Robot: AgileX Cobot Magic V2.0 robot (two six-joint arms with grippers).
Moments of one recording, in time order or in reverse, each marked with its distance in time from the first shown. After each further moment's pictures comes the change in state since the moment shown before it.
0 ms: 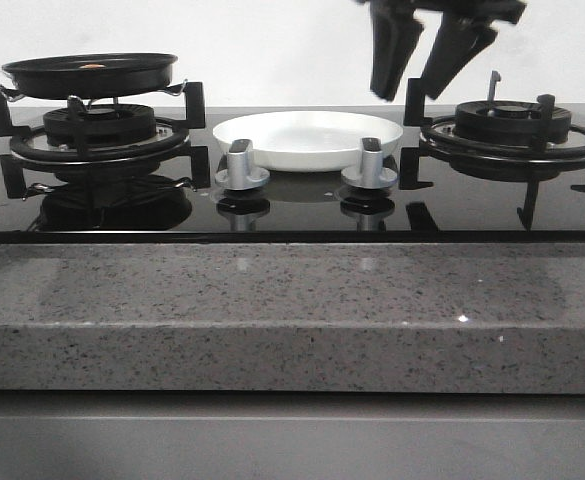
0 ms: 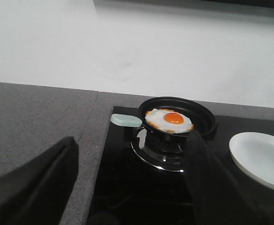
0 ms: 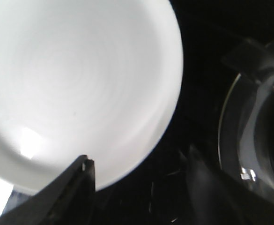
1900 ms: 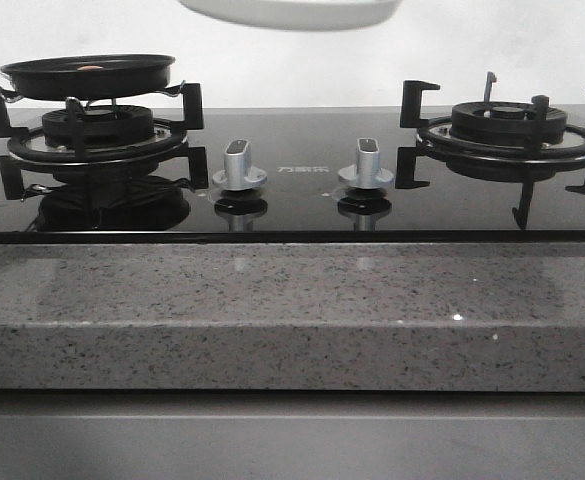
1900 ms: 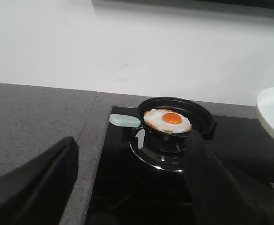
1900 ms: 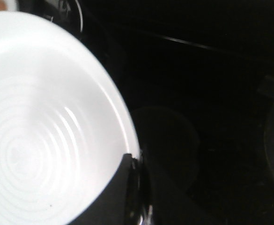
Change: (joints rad) left arm 0.000 0.000 0.000 0.000 0.000 0.000; right arm -0.028 -0.155 -0.001 0.231 0.009 0.054
